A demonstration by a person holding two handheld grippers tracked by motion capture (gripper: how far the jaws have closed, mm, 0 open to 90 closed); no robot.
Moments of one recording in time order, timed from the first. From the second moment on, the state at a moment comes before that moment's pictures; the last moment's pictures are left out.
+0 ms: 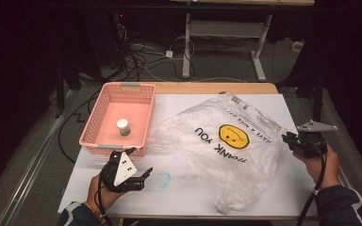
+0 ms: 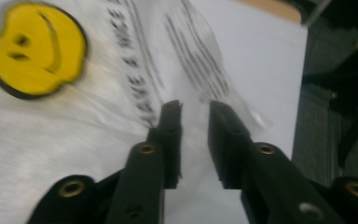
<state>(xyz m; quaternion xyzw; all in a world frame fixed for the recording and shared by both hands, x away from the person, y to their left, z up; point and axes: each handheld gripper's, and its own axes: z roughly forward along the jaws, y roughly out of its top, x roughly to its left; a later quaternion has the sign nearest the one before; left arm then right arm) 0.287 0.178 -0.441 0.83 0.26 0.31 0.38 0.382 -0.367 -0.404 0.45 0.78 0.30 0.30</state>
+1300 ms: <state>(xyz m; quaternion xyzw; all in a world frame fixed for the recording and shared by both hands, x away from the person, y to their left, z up) 0.290 0.174 -0.445 0.84 0.26 0.30 0.37 0.354 -0.167 -0.439 0.19 0.92 0.29 0.21</state>
